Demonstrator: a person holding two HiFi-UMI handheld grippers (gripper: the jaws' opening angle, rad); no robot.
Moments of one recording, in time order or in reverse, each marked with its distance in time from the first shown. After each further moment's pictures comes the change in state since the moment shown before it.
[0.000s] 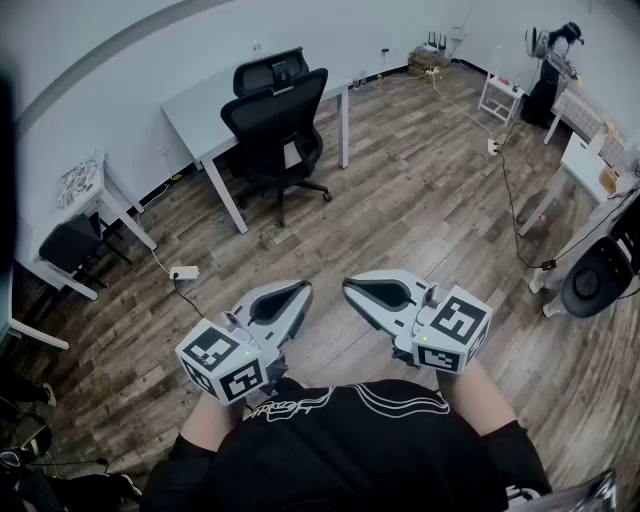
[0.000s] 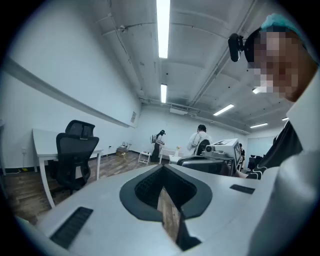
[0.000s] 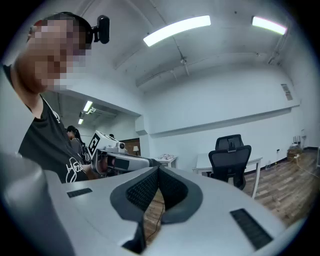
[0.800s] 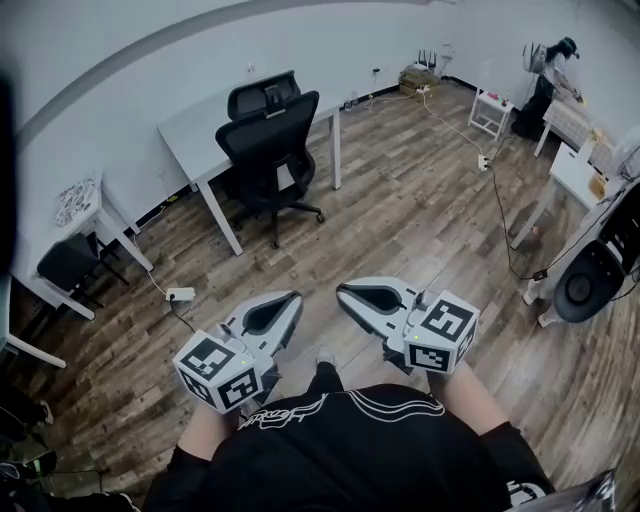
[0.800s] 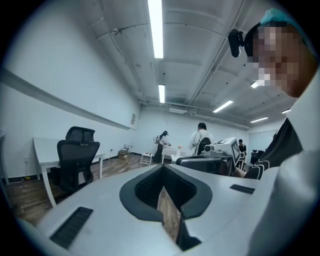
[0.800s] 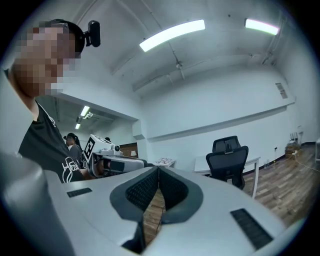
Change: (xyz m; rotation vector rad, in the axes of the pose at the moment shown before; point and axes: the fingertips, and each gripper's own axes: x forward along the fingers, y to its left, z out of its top) left arm -0.004 0.003 0.011 0.063 0.014 0.012; right arm 0.001 -0.010 0.008 0.047 -0.065 -0.028
